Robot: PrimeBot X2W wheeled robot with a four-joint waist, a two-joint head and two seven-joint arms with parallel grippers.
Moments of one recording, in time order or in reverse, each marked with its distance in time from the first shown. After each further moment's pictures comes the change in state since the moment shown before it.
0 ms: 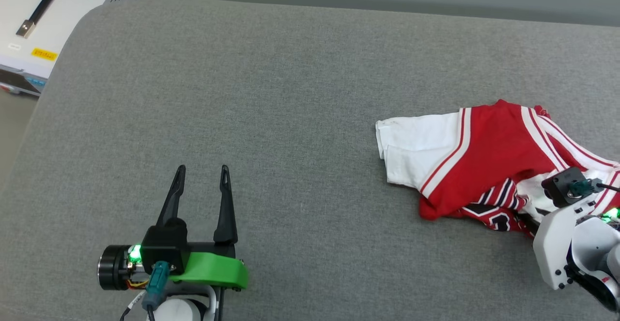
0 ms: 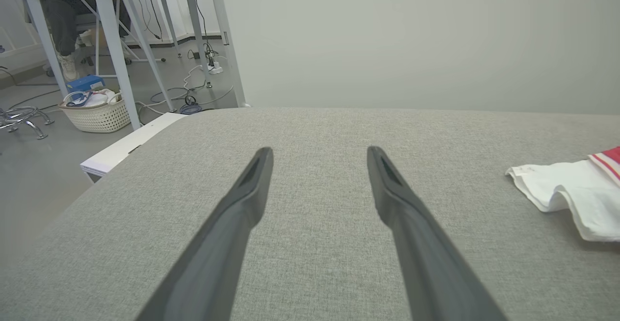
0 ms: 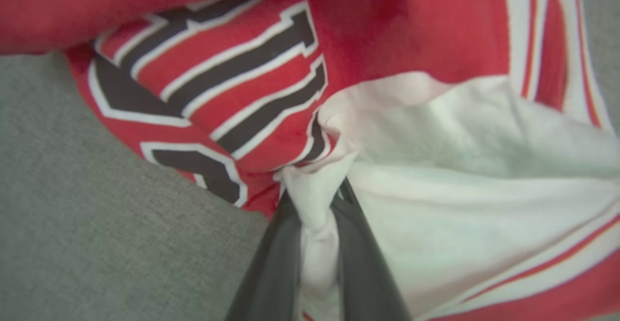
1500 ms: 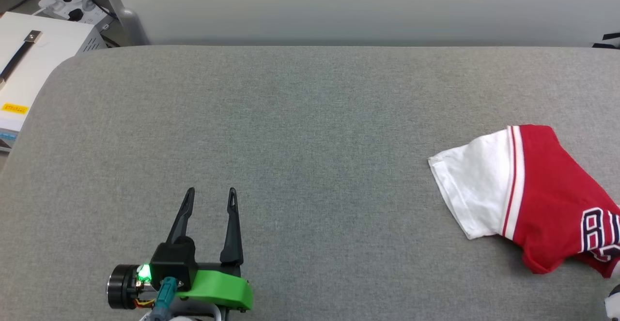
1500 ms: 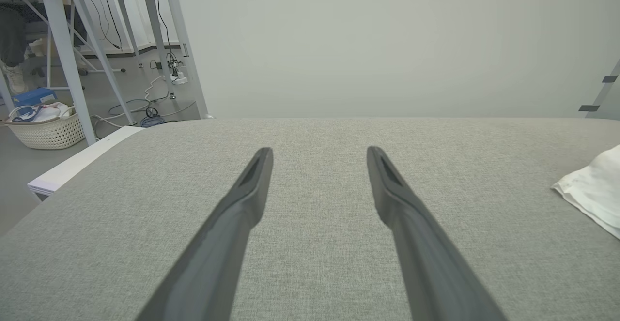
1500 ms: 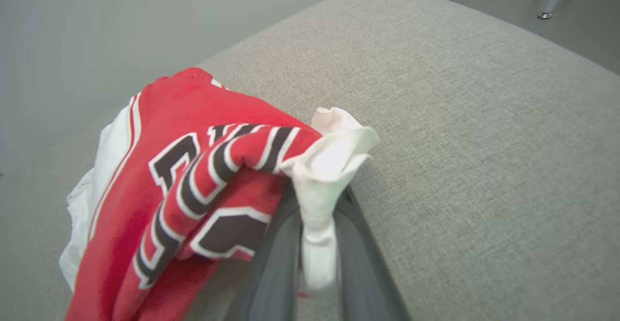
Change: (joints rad) left arm 0.055 0.000 -0.020 0.024 -0.011 0.000 0.000; right arm 0.260 0.355 -0.752 0.184 0.087 -0.001 -0.494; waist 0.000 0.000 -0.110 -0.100
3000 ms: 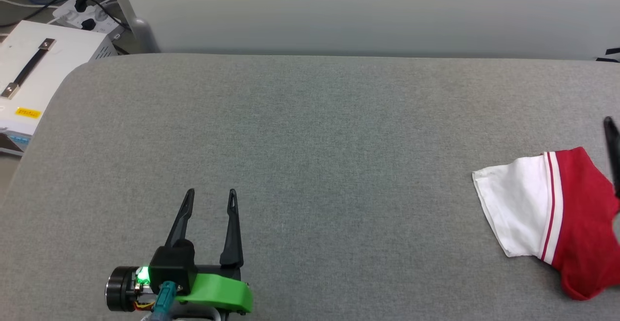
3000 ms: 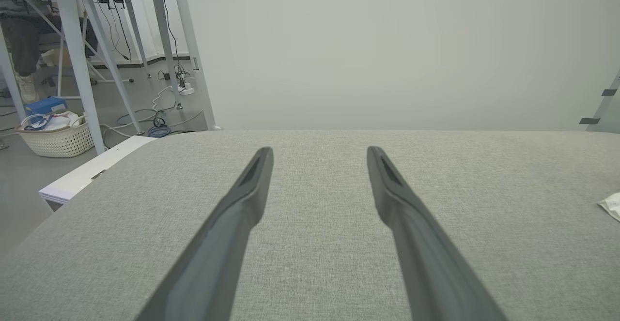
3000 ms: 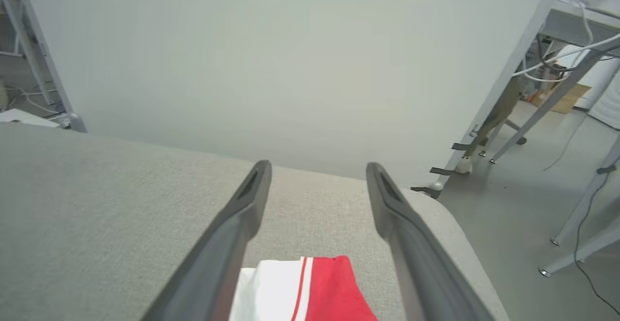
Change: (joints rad) left arm 0.018 0.000 -0.001 -0.026 0.004 -0.001 0.000; right arm -0.053 -0.118 0.085 -0.685 -0.316 0.000 0.385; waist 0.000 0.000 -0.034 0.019
